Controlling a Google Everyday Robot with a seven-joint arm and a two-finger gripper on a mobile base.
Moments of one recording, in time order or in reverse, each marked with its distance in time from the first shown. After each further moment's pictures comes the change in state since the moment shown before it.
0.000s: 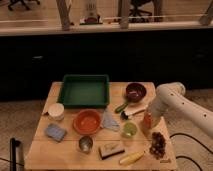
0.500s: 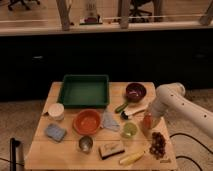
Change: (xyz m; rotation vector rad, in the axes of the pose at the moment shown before) arm -0.001 0.002 0.002 -0.002 0.001 0.011
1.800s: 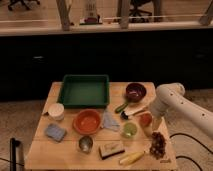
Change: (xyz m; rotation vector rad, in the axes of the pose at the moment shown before) arm 0.004 0.003 0.010 -0.027 -0.009 0.042
